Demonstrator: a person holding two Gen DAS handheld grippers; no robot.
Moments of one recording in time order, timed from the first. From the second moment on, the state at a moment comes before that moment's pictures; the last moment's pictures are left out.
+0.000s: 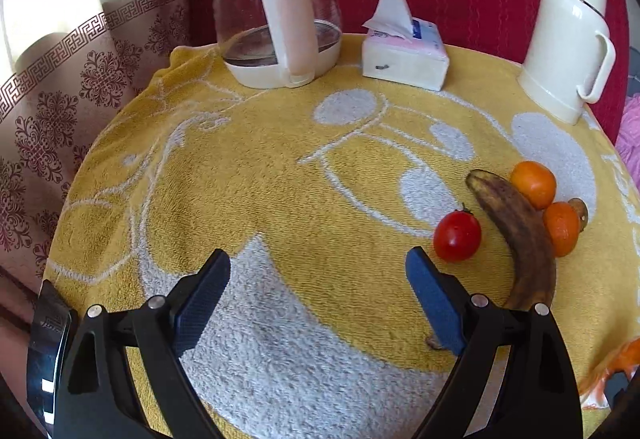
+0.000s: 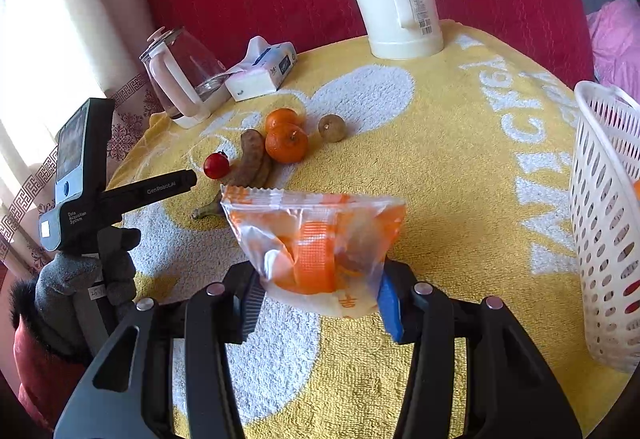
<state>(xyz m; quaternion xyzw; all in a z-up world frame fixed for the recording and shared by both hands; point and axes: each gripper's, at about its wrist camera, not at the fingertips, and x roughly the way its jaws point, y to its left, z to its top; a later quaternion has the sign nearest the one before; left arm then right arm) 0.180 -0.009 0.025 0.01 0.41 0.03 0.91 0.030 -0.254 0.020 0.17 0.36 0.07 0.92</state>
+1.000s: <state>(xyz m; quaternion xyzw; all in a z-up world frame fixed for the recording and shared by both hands) 0.180 -0.047 0.017 -0.01 0.41 -0.10 0.90 0.030 -0.253 0.018 0.15 0.36 0.07 0.92</state>
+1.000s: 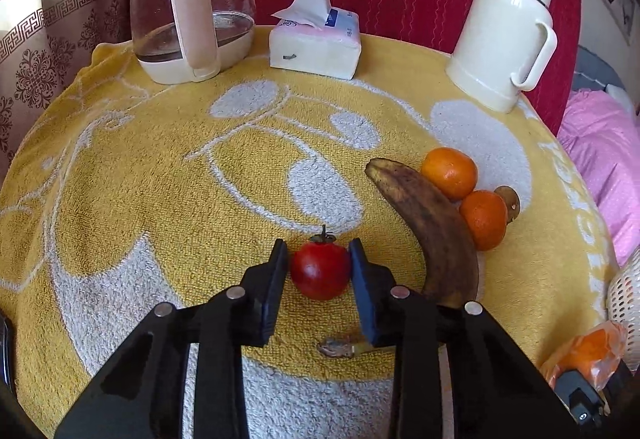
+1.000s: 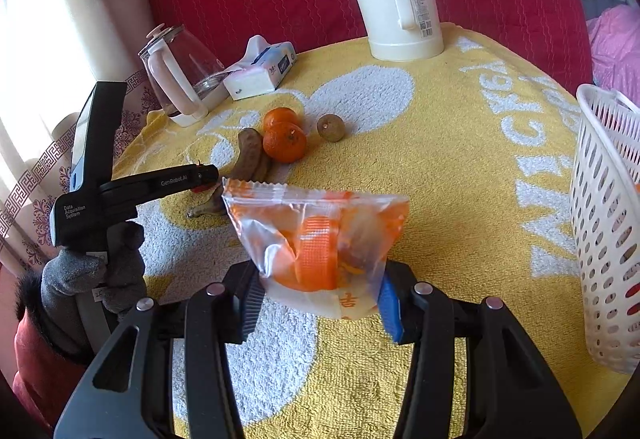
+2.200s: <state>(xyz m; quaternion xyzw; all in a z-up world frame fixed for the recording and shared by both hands) 0.124 -0.063 0.063 0.00 0.32 -0.11 0.94 -0.010 -0.257 0.078 0.15 0.29 0.04 0.94</state>
